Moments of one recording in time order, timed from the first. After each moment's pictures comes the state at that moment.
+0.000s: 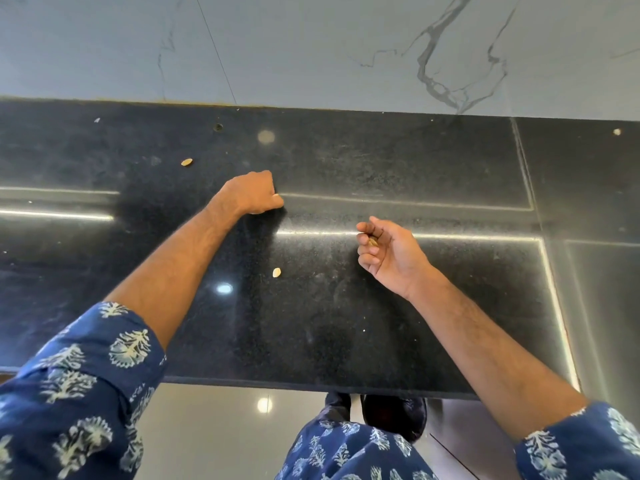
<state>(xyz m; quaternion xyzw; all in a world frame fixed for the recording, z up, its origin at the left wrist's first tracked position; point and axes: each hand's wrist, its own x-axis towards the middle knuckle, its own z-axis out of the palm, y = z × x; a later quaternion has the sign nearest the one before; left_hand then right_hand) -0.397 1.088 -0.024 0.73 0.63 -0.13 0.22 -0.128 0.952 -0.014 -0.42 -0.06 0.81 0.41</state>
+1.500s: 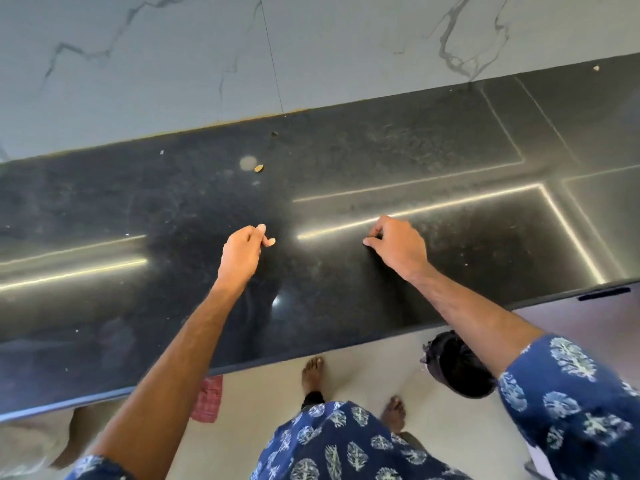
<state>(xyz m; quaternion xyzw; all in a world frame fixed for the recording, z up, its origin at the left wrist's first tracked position) -0.611 0.950 -0.028 0.52 0.68 0.24 0.45 -0.322 0.895 -0.038 -0.80 -0.54 0.22 0.14</state>
